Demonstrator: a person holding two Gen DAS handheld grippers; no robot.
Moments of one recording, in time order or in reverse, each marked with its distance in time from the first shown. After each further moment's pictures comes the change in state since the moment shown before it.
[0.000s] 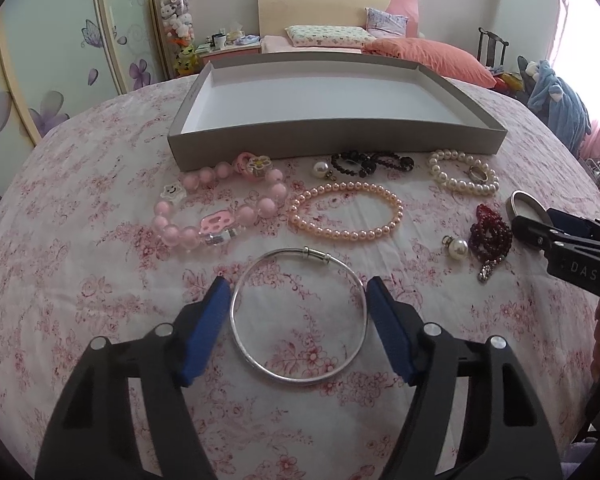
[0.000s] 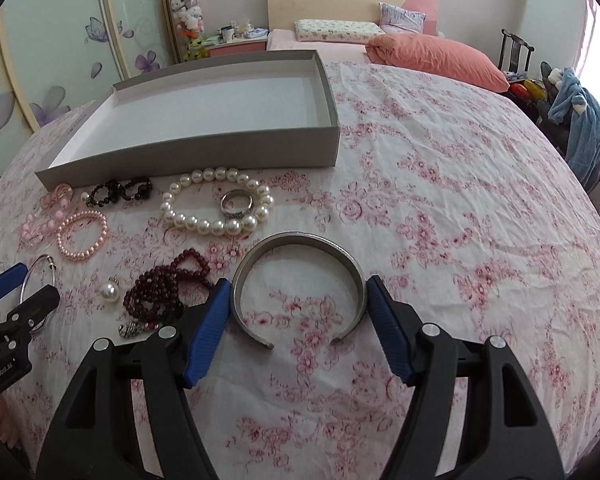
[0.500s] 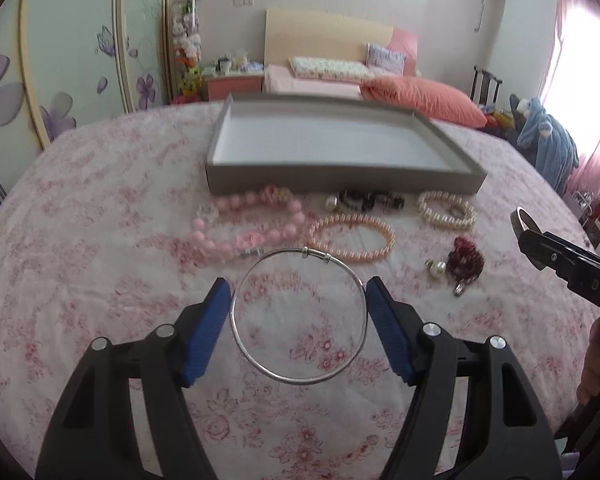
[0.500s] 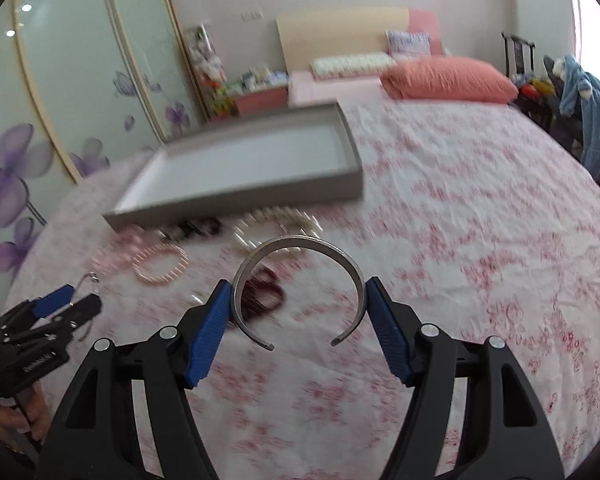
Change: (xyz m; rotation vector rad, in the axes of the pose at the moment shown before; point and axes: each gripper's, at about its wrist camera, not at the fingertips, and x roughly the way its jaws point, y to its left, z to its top) left arm -0.046 0.020 -0.008 -0.066 -0.140 -0.049; right arm -0.056 0.007 -0.010 0.080 -0.203 0.163
